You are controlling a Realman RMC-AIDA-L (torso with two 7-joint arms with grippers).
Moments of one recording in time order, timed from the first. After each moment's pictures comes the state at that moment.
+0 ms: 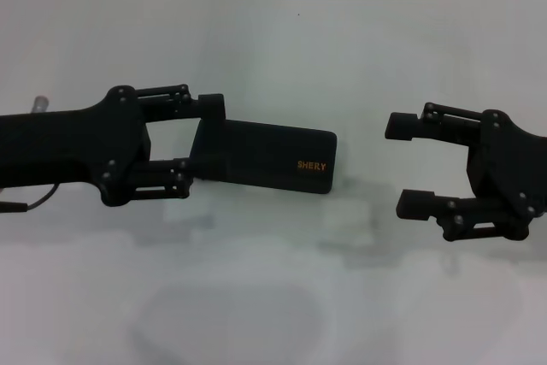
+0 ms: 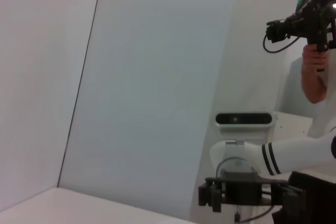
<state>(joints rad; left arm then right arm) -0.40 -1.93 1.05 0.68 1.47 1.89 -1.35 0.43 2.03 -1.12 -0.70 -1.40 -1.88 1.30</state>
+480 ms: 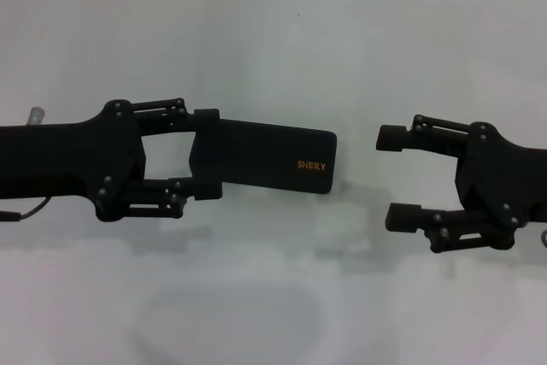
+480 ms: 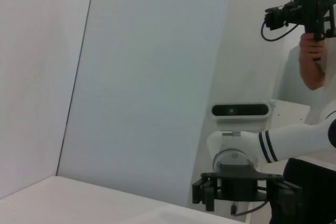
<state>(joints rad) -0.40 -1.92 1.05 0.69 1.50 1.90 -1.34 0.42 2.03 -1.17 -0.69 -1.40 -1.85 1.28</state>
